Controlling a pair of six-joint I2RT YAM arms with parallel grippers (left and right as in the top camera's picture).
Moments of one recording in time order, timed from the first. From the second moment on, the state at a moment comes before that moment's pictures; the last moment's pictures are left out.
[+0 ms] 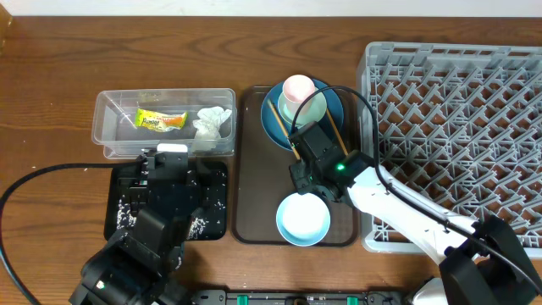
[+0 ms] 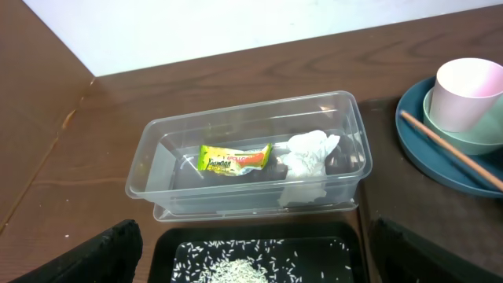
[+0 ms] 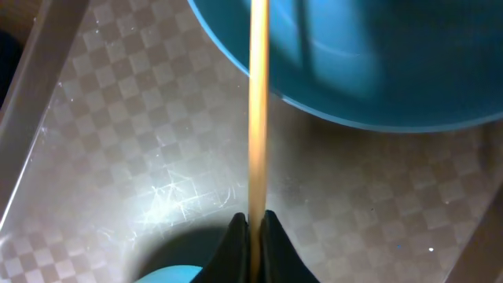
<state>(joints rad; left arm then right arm) -0.60 0.68 0.90 -0.84 -0.65 -0.18 0.70 1.62 1.00 -0.51 0.03 0.32</state>
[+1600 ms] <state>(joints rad) -0.60 0.68 0.90 -0.84 -0.65 -0.18 0.42 1.25 1.06 -0.95 0.24 0.39</state>
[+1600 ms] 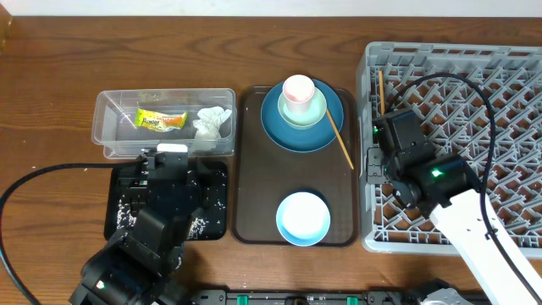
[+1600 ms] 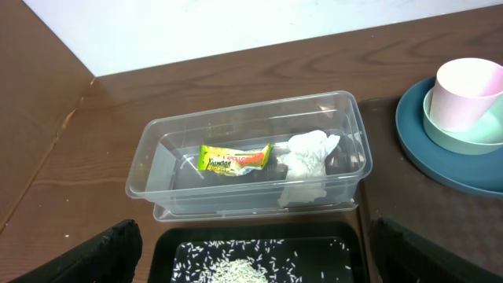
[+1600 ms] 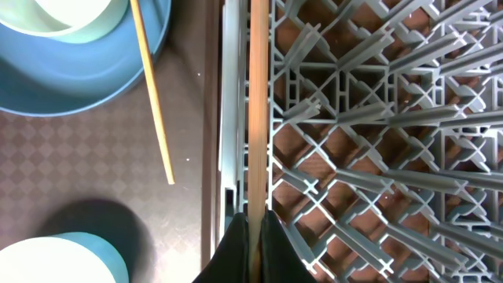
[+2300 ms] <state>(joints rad) -0.60 0.68 0.90 -0.84 -0.65 -0.18 0.41 1.40 1.05 -0.95 0.24 0.39</state>
